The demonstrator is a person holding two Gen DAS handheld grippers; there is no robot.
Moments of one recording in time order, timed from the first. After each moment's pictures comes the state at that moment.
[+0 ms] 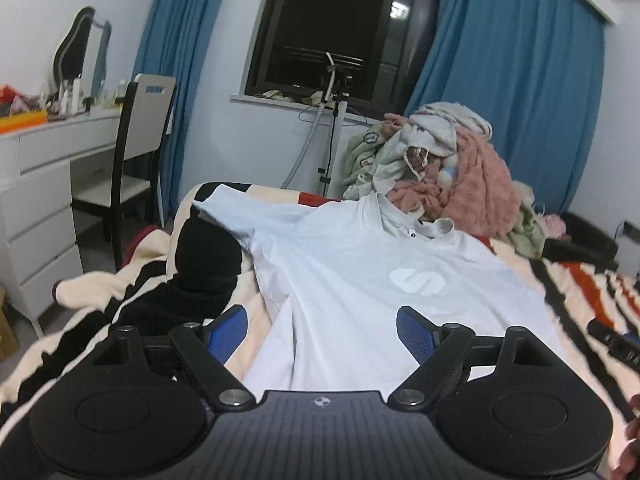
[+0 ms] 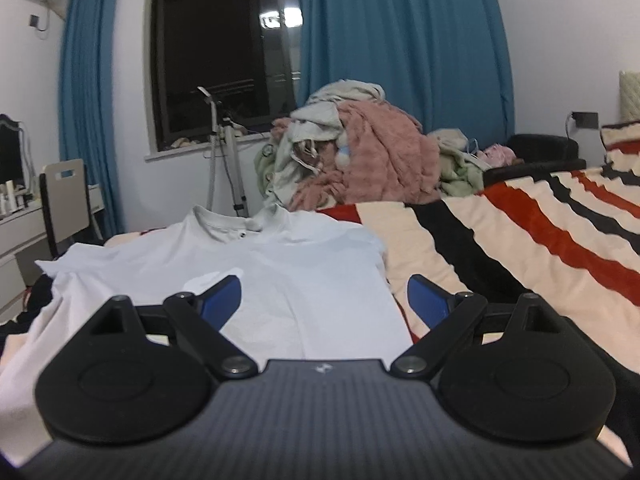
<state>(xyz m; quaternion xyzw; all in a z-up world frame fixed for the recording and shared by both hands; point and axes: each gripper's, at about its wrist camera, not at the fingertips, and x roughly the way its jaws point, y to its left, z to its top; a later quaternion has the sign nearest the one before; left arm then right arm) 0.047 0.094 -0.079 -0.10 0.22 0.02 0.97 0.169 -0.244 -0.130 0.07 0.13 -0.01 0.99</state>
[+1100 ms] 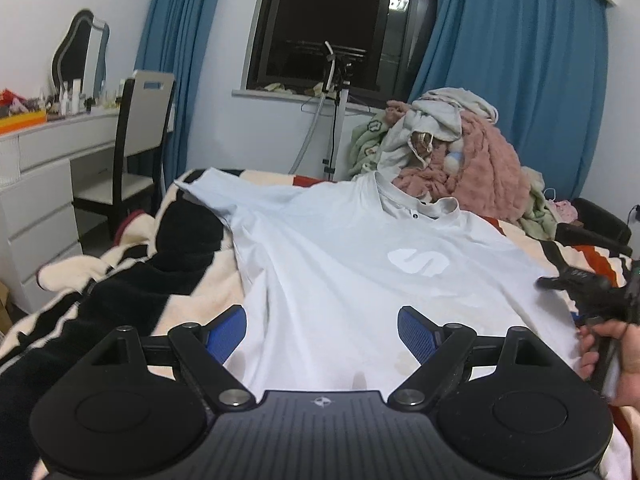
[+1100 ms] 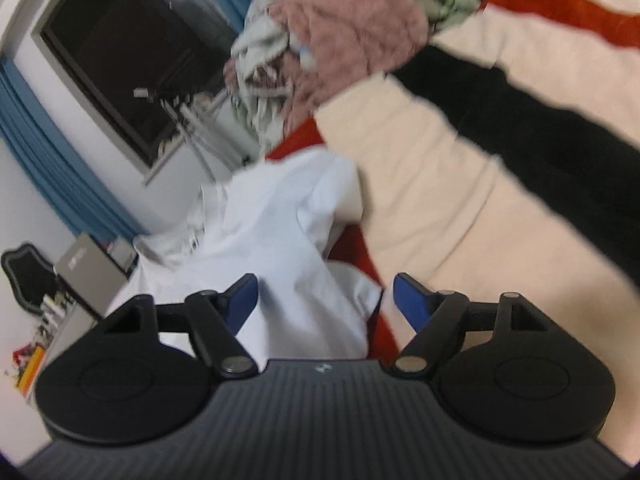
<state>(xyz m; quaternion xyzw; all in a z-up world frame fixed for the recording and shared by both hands) 0.082 0.062 -0.118 -0.08 0.24 0.03 0.97 0.397 -0.367 -0.224 0.32 0.26 0.05 0.91</state>
